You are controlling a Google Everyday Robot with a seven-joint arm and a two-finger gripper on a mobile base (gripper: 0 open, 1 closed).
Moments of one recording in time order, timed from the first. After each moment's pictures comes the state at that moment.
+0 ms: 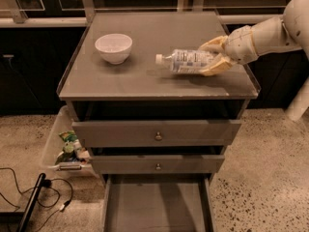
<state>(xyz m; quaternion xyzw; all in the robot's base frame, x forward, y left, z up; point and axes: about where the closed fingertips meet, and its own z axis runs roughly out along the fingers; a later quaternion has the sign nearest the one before) 0.683 -0.186 0.880 -0.65 0.59 0.13 0.45</state>
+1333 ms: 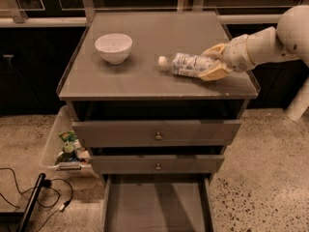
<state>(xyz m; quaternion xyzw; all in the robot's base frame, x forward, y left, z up) 0.685 -0.191 0.854 -0.59 0.67 0.10 0.43</state>
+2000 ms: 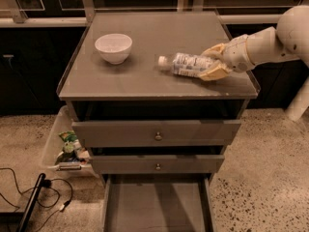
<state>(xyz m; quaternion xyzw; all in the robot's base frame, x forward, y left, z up) 0.685 -0.191 0.854 -0.59 0.67 0.10 0.43</state>
